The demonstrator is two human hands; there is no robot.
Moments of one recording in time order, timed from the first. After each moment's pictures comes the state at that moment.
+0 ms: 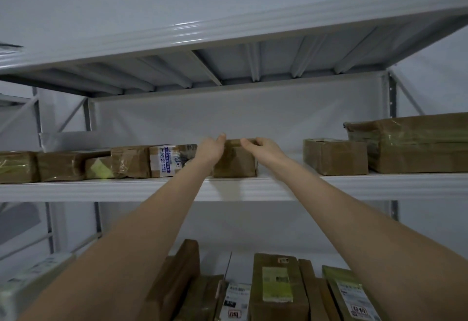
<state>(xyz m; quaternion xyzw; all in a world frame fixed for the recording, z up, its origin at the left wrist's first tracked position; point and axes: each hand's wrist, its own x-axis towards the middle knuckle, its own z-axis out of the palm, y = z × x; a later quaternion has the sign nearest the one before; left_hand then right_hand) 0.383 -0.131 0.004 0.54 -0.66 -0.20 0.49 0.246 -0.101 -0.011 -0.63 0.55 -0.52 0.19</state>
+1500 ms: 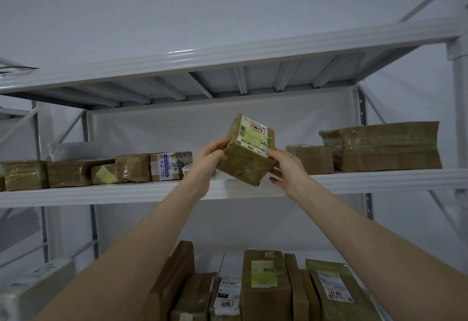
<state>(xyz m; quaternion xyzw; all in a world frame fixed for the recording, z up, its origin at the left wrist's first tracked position) 0.391 -0.038 -0.019 0.30 -0.67 -0.39 0.56 0.217 0.005 -0.033 -0.43 0.44 -0.68 0.39</state>
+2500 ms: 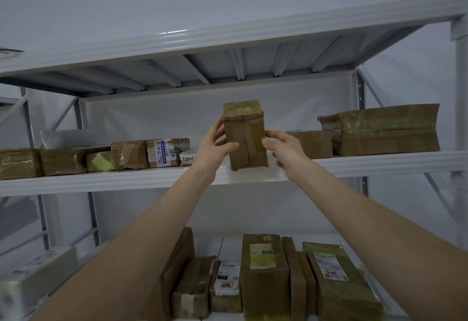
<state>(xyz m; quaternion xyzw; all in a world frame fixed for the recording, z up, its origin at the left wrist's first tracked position) 0.381 -0.046 -0.029 0.22 -0.67 -0.41 0.58 0.218 0.012 -0.033 -0.51 0.49 -0.66 0.27</state>
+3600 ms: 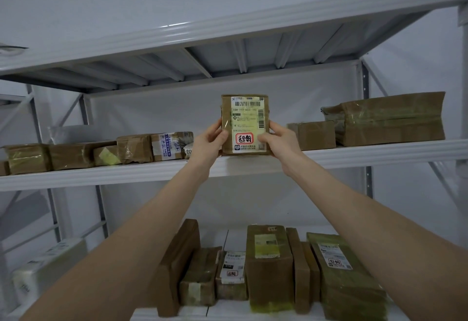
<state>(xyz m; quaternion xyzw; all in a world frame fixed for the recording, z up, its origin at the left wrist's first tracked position) 0.398 -0.035 -0.038 0.28 -0.67 -0.38 0.57 0.231 -0.002 -0.042 -0.53 0.44 -0.68 0.25</state>
